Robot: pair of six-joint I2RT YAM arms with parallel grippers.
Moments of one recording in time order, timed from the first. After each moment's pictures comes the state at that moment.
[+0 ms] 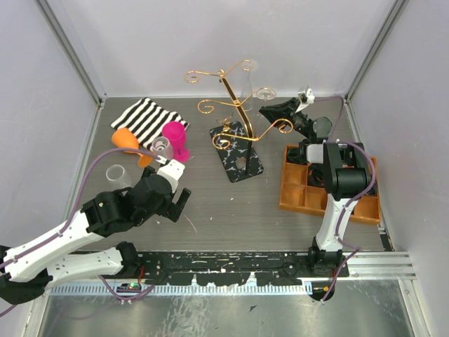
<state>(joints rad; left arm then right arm) -1.08 0.84 1.00 -0.94 -0.50 -0.26 0.02 2.01 1.07 1.52 -0.95 0.62</state>
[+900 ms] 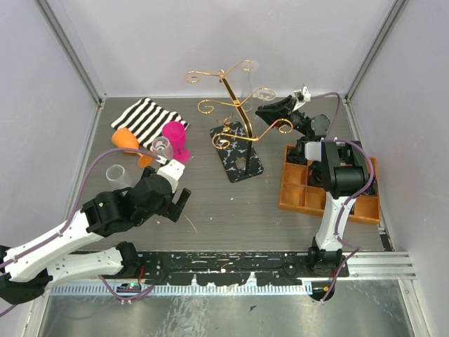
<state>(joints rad) -1.08 0.84 1.00 -0.94 -0.50 -0.26 0.04 2.04 1.13 1.52 -1.01 0.66</state>
